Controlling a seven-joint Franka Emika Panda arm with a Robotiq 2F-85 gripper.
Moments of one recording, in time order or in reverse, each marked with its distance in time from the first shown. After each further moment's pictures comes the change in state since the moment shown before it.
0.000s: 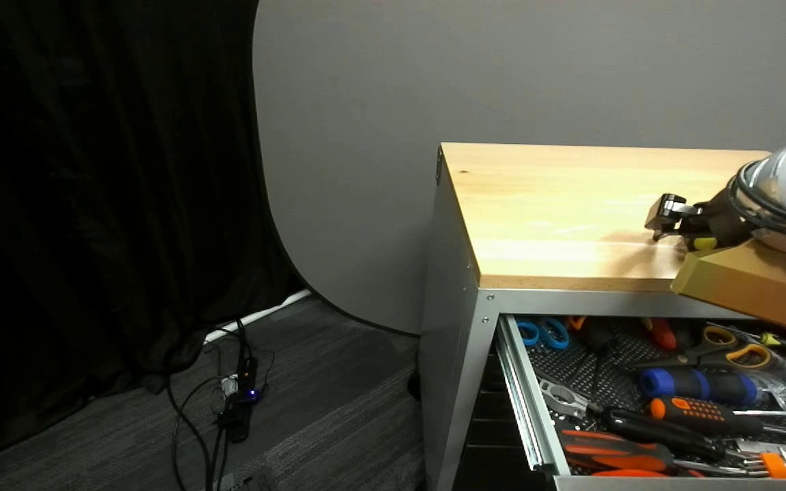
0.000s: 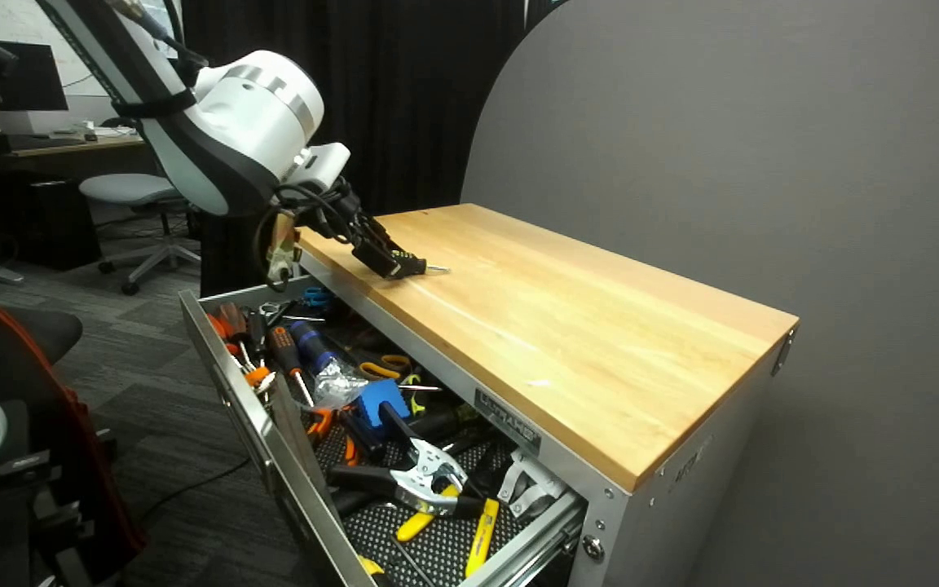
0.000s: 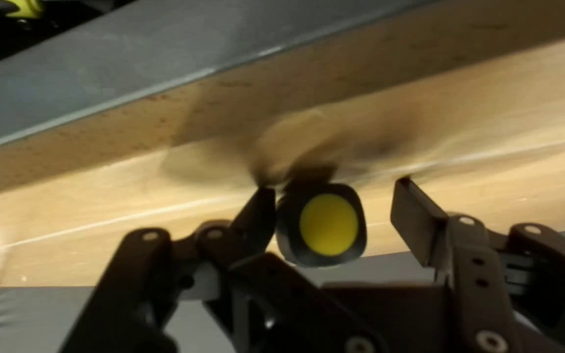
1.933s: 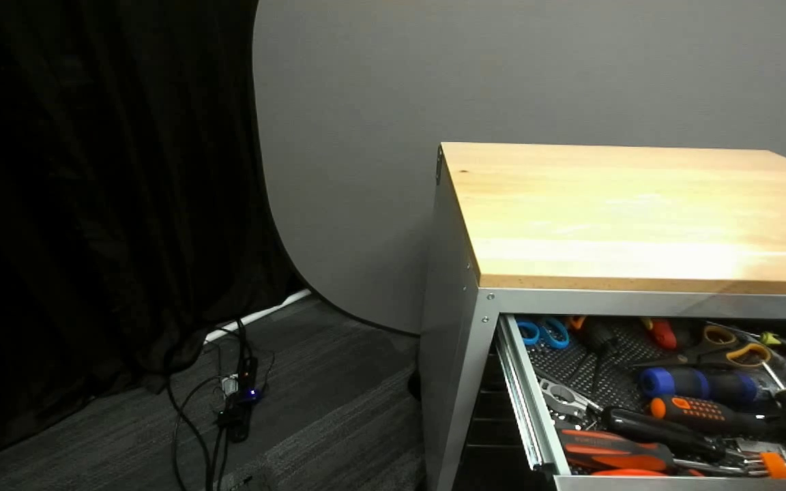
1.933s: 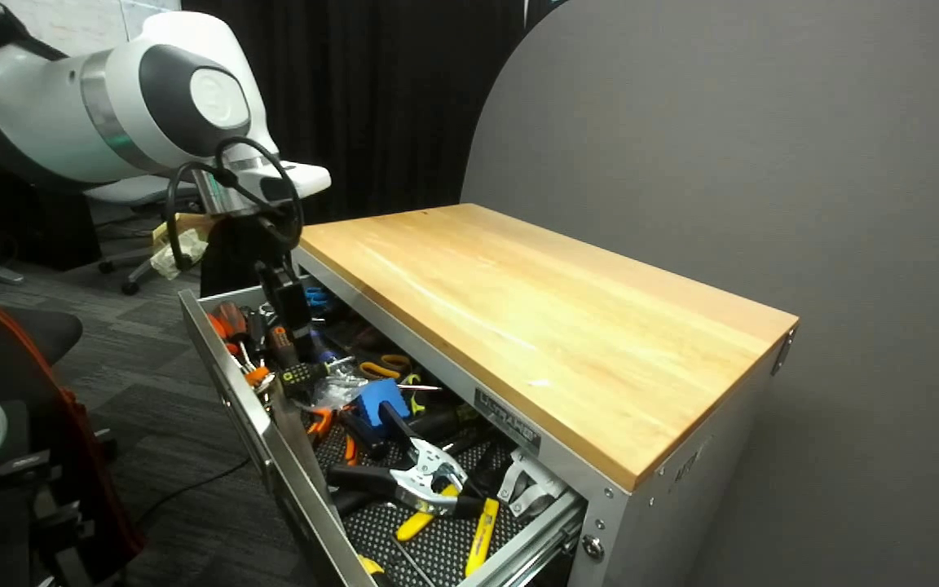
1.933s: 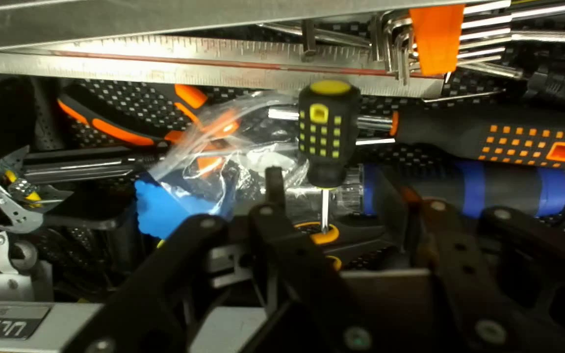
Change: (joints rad) arm -0.212 -0.263 0.157 -0.423 1.144 0.050 -1.435
